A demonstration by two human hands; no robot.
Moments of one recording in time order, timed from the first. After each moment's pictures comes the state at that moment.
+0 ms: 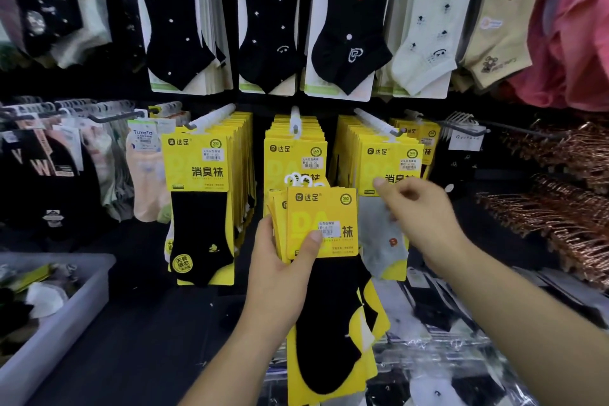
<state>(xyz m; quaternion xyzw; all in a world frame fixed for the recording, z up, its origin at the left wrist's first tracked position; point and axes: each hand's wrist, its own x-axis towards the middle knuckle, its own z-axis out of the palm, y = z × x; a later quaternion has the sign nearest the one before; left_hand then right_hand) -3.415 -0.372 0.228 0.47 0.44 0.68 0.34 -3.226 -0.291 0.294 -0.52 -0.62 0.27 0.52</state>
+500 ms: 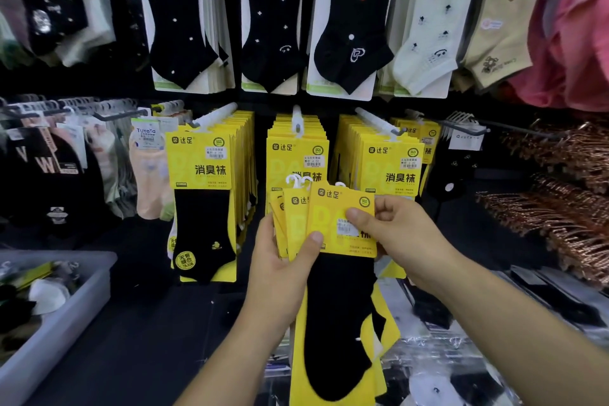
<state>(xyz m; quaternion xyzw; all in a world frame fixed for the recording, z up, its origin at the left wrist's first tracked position) -3.418 -0.373 0.226 0.46 0.39 0.69 0.39 -3.247 -0.320 0.286 -0.44 -0.63 0.44 0.46</state>
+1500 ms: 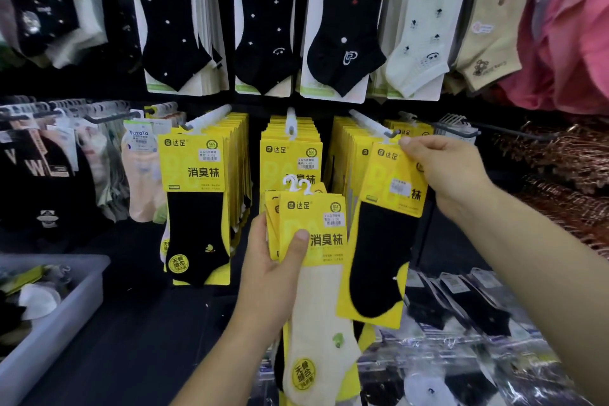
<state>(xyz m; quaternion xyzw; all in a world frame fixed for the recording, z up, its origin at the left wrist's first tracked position) -3.419 -0.377 0.228 0.46 0.39 0.70 0.37 -3.206 -0.268 0.354 -0.48 -0.53 0.34 0.61</state>
